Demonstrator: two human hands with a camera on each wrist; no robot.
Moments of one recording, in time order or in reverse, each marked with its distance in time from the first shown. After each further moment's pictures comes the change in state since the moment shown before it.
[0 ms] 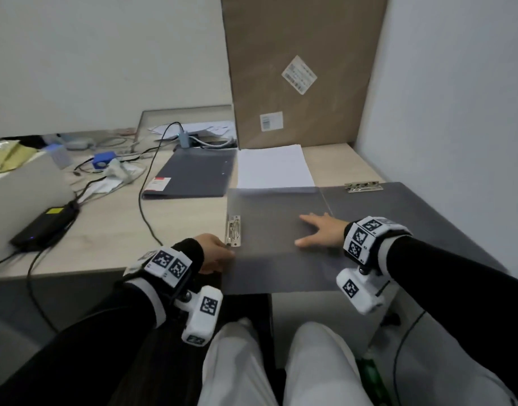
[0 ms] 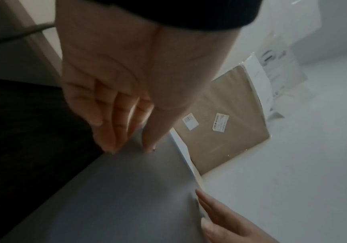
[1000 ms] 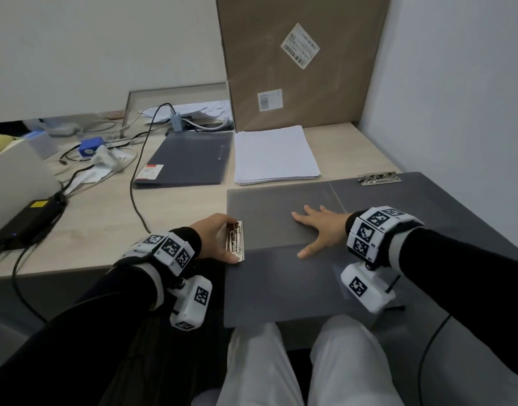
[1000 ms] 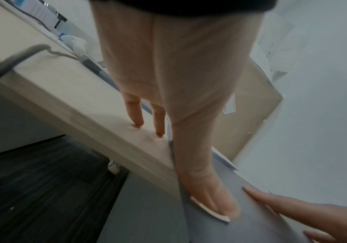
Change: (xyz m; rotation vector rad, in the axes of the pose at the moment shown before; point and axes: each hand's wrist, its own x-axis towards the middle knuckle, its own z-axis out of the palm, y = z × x) left_hand 0.019 0.006 -0.008 0.545 0.058 0.336; right_hand 0.017 0.000 0.005 -0.293 -0.188 -0.046
